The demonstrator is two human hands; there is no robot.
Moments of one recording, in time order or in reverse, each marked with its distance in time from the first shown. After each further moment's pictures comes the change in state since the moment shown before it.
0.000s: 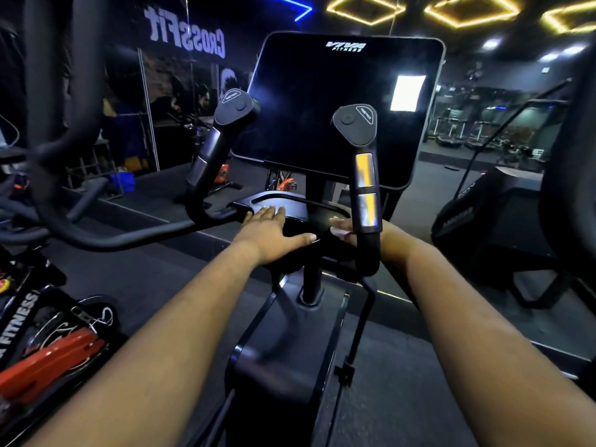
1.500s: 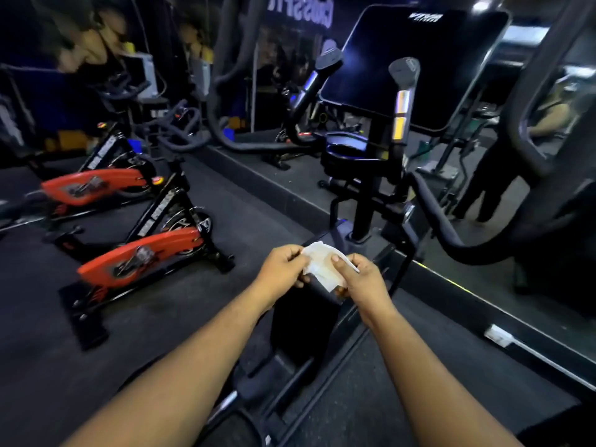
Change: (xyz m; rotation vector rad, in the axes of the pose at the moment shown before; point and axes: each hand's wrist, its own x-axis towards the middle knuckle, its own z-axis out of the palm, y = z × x) left_hand -0.361 0.061 0.122 -1.141 0.252 -0.341; right_hand -0.304 -0.015 0.191 0.678 0.080 0.119
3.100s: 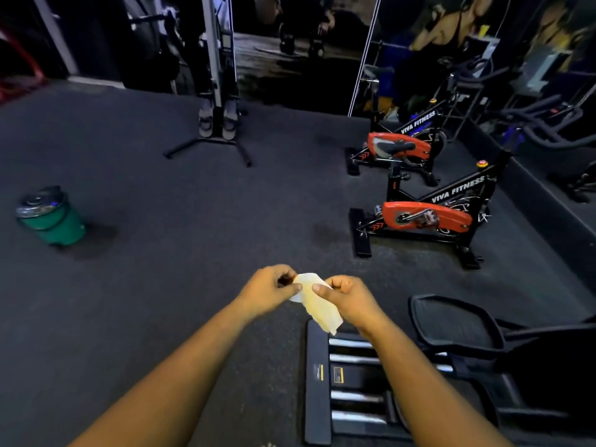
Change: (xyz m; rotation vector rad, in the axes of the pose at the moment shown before) left_hand -0.756 -0.148 -0.533 0.380 0.661 -0.324; right_hand -0.585 0.009 0.602 -0.274 -1.137 0.073
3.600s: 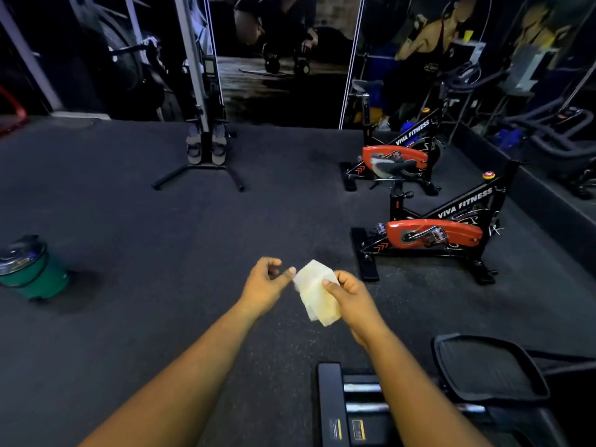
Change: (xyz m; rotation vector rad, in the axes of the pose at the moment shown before) left_hand 0.183 -0.004 -0.055 -0.231 0.221 -0.259; right_hand 0.174 -0.038 -0.018 0.215 0.189 -0.039
